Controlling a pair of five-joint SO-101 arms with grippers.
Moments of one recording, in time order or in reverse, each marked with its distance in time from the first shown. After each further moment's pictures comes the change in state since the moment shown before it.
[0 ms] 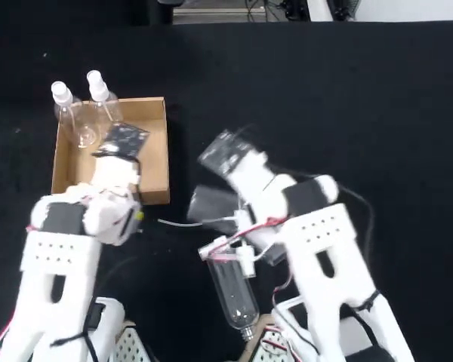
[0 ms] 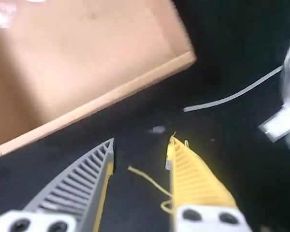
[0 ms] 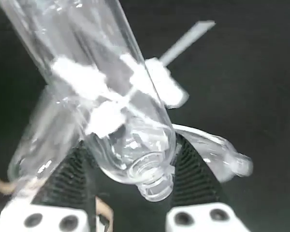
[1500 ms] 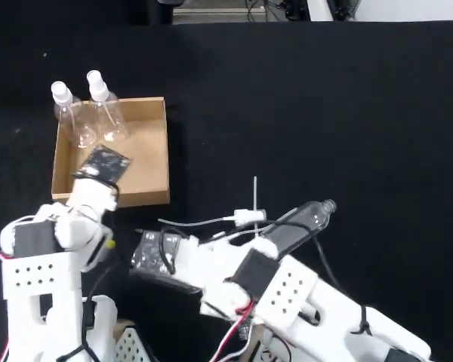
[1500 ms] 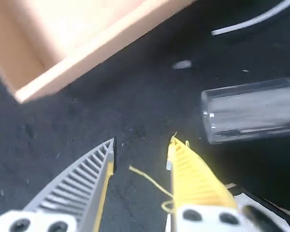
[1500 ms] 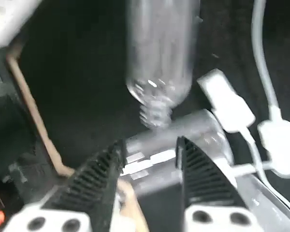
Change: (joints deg) left arm -11.9 -7.6 1.9 12.3 -18.8; right arm -35.6 -11.7 14.2 -1.5 -10.0
